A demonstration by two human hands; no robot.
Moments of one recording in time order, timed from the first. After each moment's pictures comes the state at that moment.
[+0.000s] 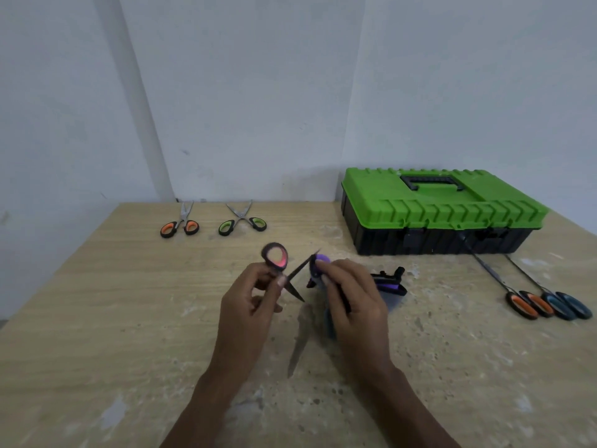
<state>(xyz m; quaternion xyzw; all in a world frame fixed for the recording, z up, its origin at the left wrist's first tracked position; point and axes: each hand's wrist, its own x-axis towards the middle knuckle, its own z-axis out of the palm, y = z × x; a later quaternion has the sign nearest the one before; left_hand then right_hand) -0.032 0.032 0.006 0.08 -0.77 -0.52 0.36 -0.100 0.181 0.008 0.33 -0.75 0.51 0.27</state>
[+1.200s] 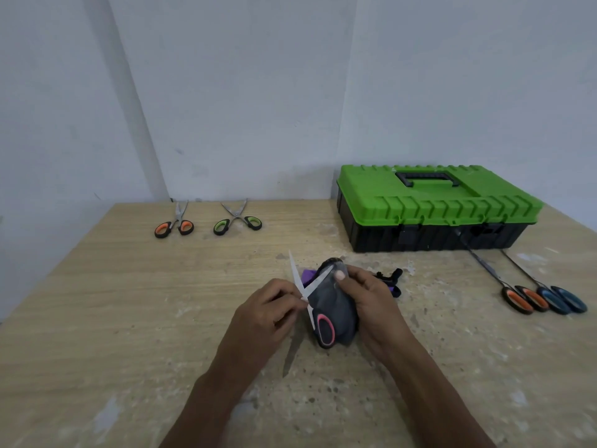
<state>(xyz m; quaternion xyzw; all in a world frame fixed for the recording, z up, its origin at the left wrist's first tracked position) -0.035 0.031 -0.008 -0.11 -0.89 -0.28 0.34 -0.138 0.196 0.003 0.07 -0.58 0.80 -0.17</state>
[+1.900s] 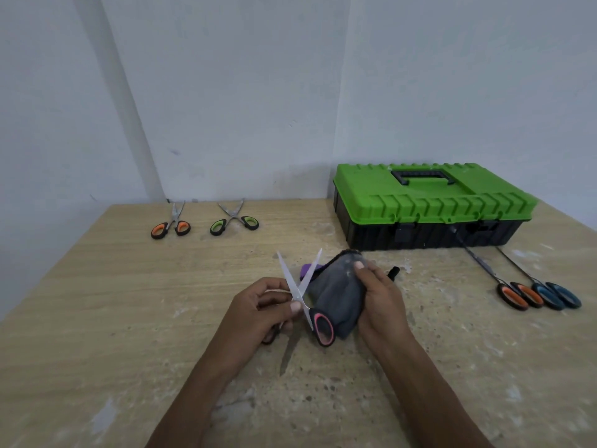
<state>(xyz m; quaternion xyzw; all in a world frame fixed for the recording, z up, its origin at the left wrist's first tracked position) -0.034 0.032 0.006 0.13 -0.69 -0.71 0.09 -0.139 0.197 0.010 -0.05 -0.47 0.88 -0.10</state>
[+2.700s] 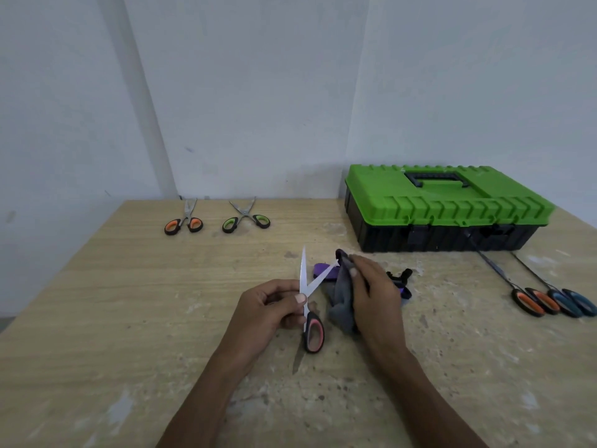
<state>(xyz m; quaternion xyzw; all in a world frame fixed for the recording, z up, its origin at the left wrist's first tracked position) -0.038 0.029 -0.002 0.16 -0.62 -0.76 0.12 -0.137 0.190 -0.007 0.21 -0.81 0.52 0.16</state>
